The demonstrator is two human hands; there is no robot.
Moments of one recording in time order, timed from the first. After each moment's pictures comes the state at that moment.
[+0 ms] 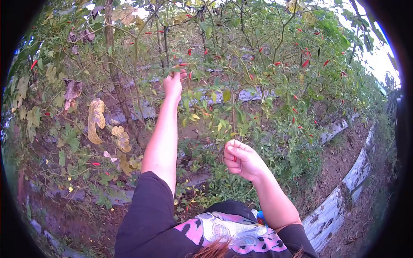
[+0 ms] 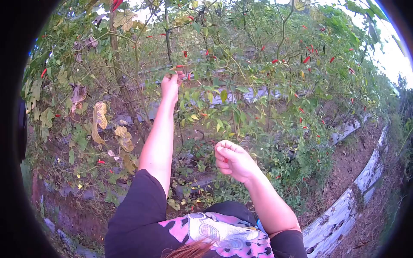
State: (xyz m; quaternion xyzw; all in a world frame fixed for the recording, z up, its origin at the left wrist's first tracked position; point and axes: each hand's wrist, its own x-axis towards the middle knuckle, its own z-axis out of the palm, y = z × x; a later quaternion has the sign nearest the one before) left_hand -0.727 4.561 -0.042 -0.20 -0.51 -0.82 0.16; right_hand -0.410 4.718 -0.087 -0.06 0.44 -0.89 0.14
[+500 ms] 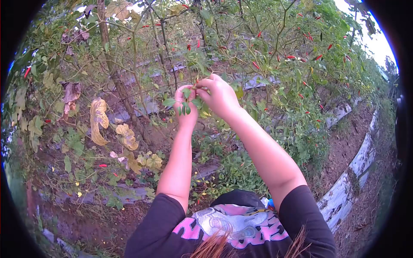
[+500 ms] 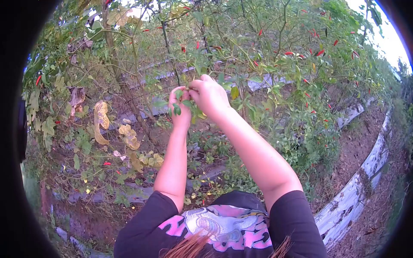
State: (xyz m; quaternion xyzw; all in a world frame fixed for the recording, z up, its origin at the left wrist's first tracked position) left_hand -0.609 4.560 -0.094 -0.23 -0.55 -0.77 0.23; right_hand -0.544 4.667 -0.031 -0.14 0.87 -0.27 -0.40
